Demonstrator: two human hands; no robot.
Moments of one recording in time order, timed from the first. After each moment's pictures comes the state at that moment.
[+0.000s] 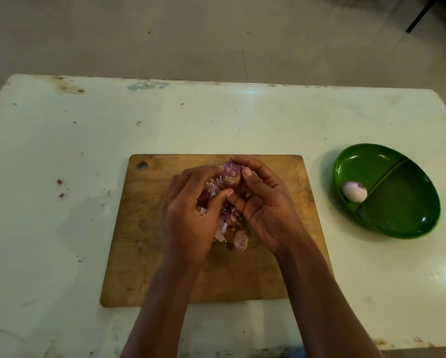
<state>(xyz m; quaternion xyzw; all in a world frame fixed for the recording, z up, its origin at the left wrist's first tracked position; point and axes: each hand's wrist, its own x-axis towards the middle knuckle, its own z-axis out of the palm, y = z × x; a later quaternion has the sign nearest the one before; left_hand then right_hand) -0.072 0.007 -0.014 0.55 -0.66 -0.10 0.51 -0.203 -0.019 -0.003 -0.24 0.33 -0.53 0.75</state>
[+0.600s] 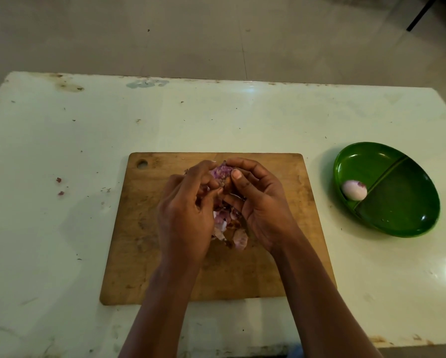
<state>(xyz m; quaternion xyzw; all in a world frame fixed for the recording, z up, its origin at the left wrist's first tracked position) -0.075 0.011 -0.008 0.61 -0.64 -0.10 0.47 -0.200 -0.018 -0.011 -0.34 0.38 -0.51 0.70</state>
